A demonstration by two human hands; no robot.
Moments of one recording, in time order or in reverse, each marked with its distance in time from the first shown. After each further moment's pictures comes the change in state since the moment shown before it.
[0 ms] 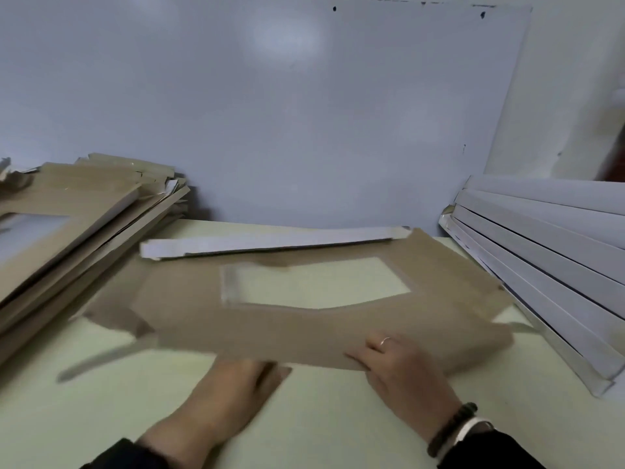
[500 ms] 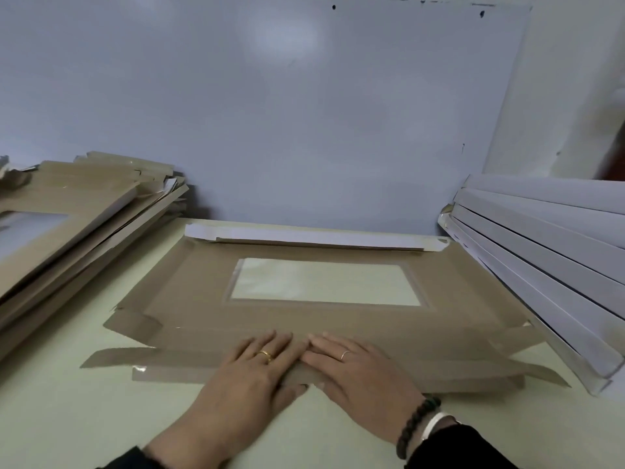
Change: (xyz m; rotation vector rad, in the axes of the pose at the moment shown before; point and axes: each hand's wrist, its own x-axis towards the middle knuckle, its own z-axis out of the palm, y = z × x) left_hand 0.002 0.022 -0.005 0.343 -0.170 0.026; right_hand 0.012 -0.027 0.005 0.105 -0.382 -0.078
